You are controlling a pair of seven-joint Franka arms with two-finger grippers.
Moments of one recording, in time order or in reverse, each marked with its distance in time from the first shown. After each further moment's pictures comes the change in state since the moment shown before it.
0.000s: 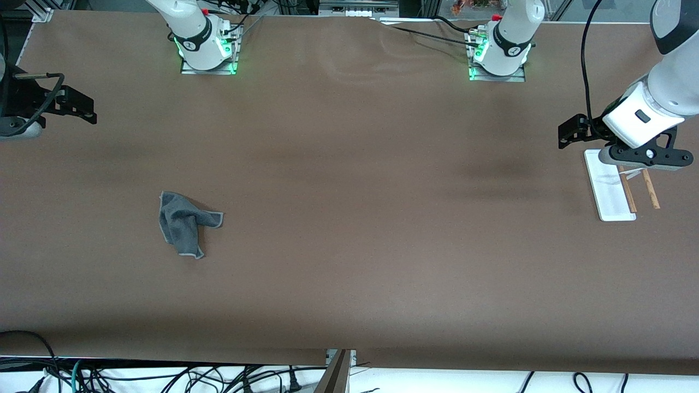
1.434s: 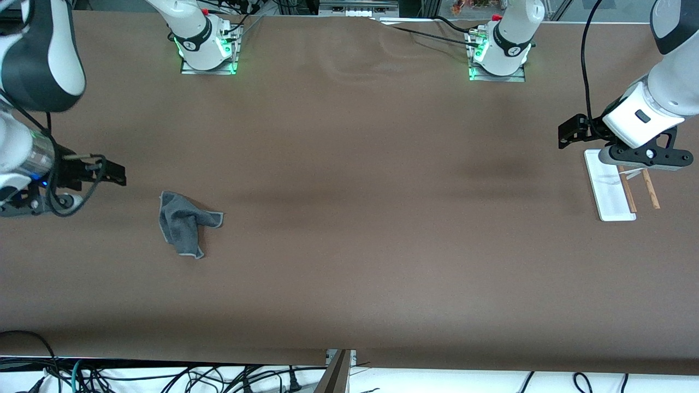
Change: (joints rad) left arm 0.000 0.000 0.000 0.000 0.000 0.000 0.000; right arm -0.001 0.264 0.004 0.000 0.001 0.306 0.000
